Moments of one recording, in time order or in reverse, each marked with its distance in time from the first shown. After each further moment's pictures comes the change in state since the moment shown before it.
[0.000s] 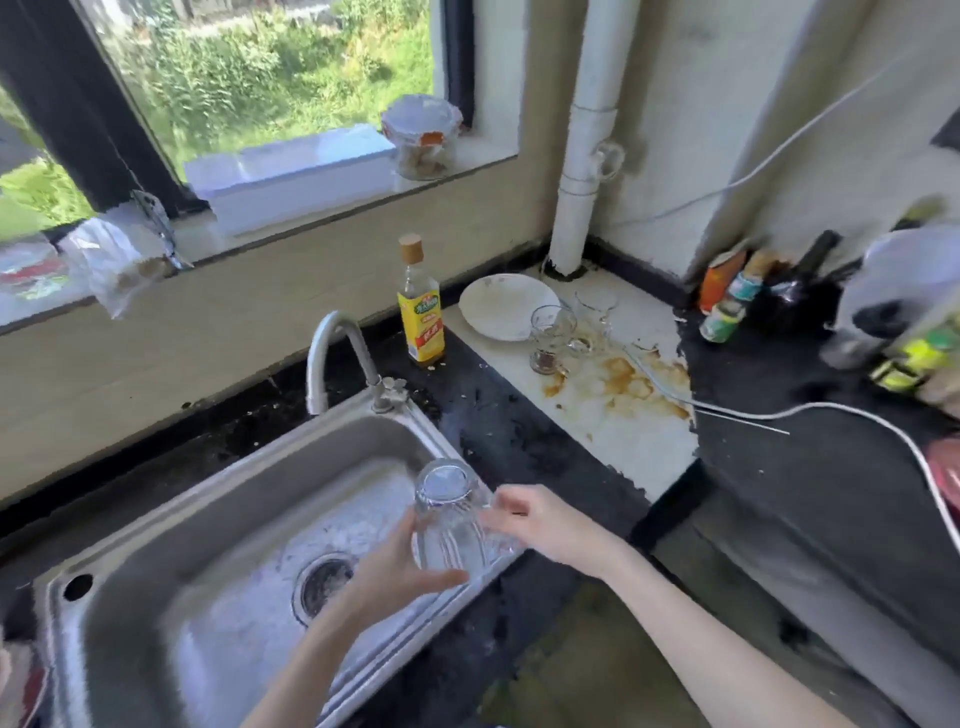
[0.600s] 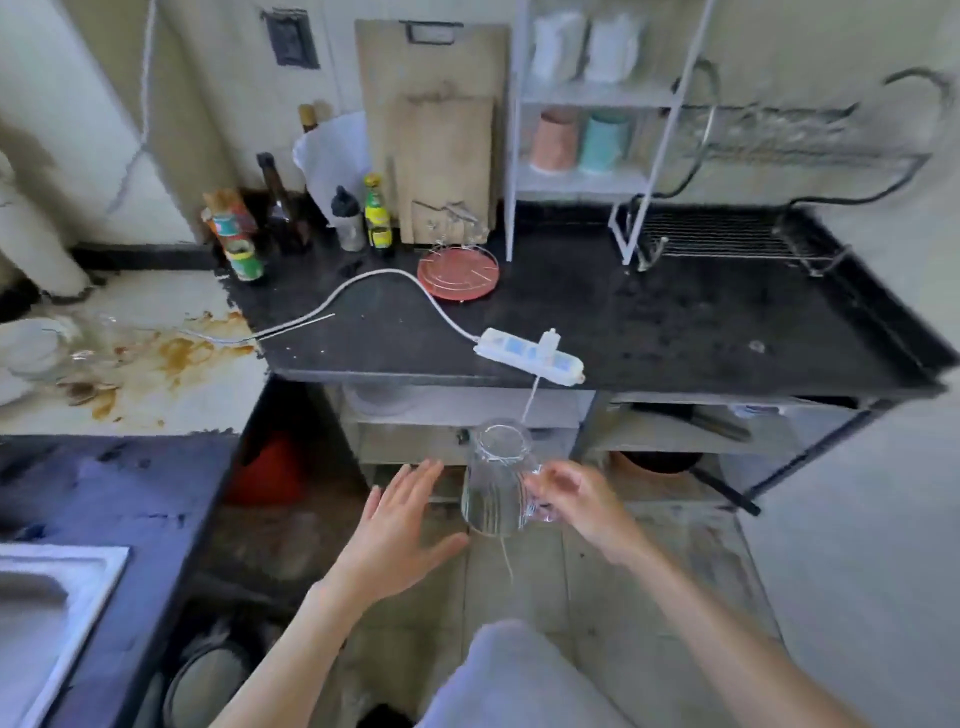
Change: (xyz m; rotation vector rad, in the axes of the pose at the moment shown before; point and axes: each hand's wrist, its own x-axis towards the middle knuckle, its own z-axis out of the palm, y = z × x) left_hand -0.124 0.140 0.351 0.781 -0.529 0.730; right_hand -0.430 0.253 -0.002 0.503 1.095 0.193
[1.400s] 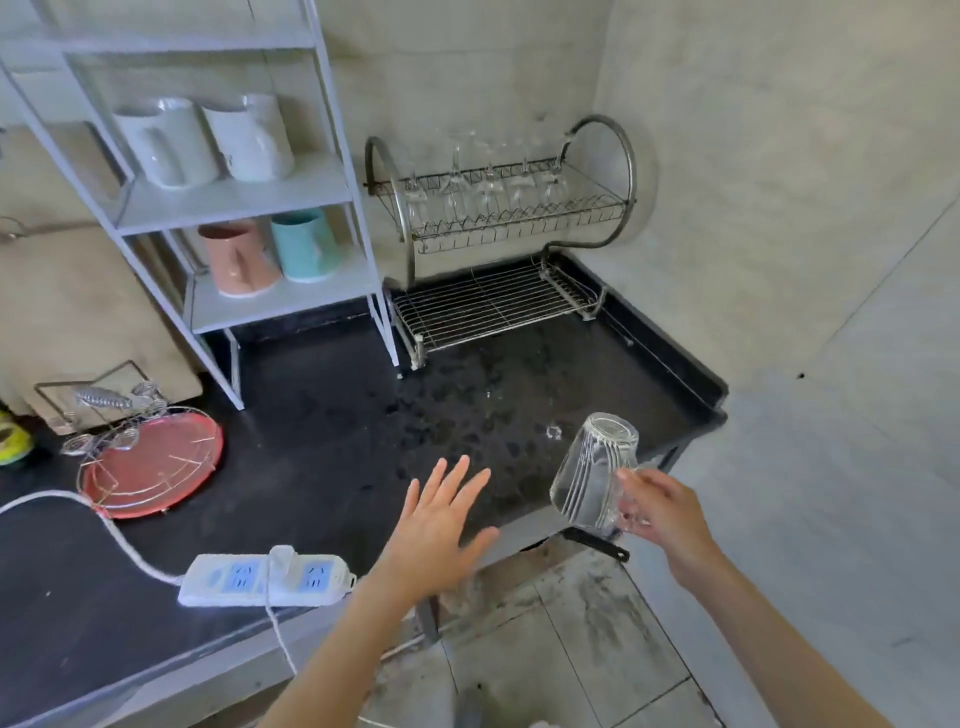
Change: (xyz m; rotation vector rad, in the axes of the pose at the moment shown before) left_hand 0.348 0.277 0.073 0.255 -0.219 0.476; right_hand 0.085 0.060 -0.372 0.351 0.818 0.254
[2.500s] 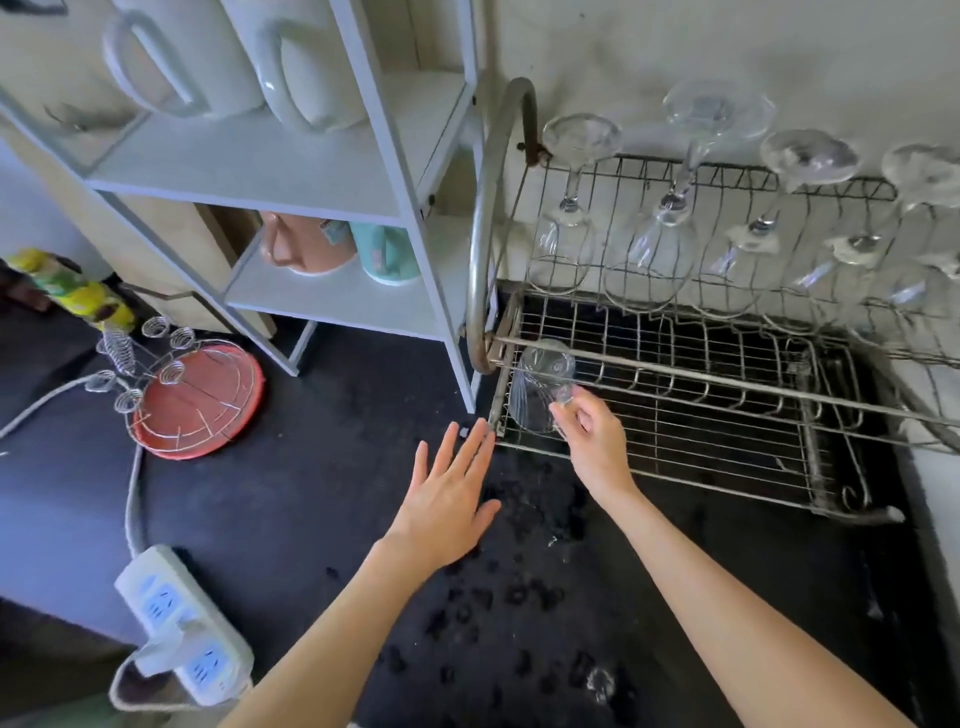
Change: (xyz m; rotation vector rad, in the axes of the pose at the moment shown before) left_hand 0.264 -0.077 -0.057 -0.012 -0.023 -0.635; right_hand 0.374 -0.106 0.237 -0.323 -0.708 -0.372
